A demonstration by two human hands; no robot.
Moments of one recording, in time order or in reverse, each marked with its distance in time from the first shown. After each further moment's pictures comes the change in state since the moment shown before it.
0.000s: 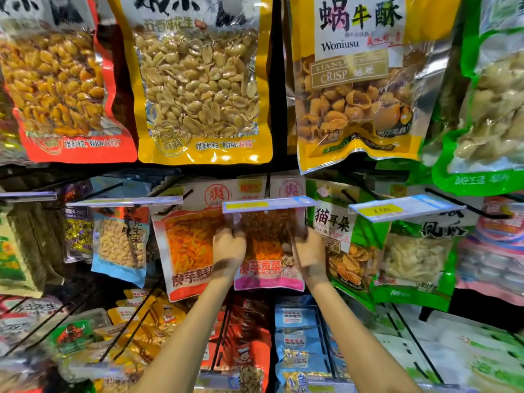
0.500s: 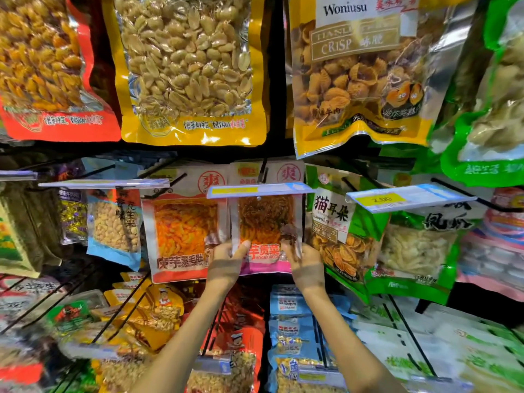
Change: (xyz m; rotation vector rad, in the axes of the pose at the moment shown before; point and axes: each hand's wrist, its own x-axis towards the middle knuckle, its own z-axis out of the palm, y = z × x) left_hand -0.028 -0.056 0.012 -0.043 -0.159 0.011; right_hand -0.021 0.053 0.001 -0.072 -0.053 -0.107
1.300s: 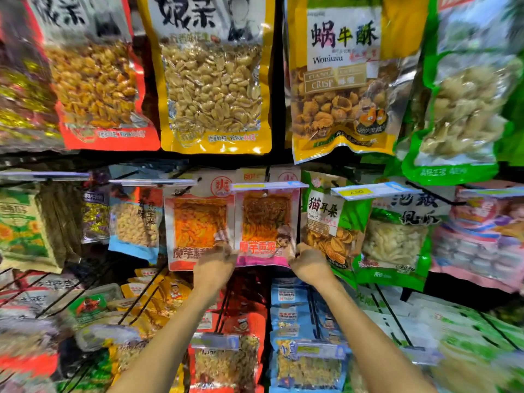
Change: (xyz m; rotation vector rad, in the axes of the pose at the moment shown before) left_hand -0.029 0.002 -0.047 0.627 -0.025 0.062; right_hand -0.019 -0.029 -0.032 -0.585 -0.297 0.187
